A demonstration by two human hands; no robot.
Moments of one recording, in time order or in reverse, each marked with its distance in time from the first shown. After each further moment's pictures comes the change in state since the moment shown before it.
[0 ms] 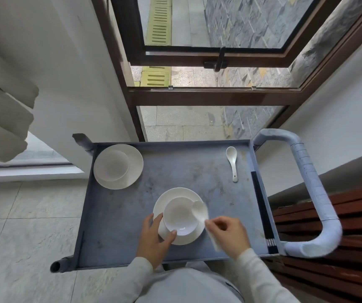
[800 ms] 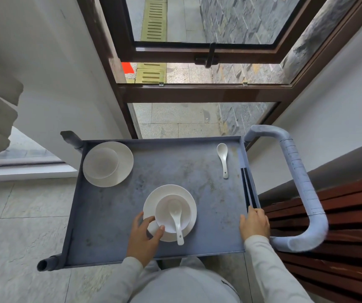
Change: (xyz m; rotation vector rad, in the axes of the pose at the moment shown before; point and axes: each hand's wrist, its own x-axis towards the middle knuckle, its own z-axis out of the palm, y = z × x) left_hand -0.006 0.011 0.009 -0.045 0.098 -0.003; right_hand 0.047 0.062 -0.059 -0.578 0.358 0.184
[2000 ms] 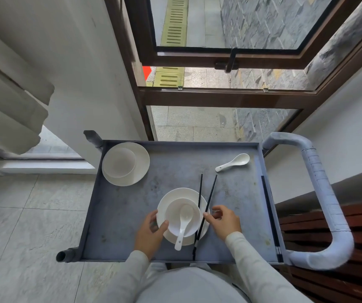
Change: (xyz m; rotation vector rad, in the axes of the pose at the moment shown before) left_hand 0.018 -0.005 -0.012 -0.392 0.024 -0.271; right_hand -0.011 -0.082 0.047 0.452 -0.330 -0.191
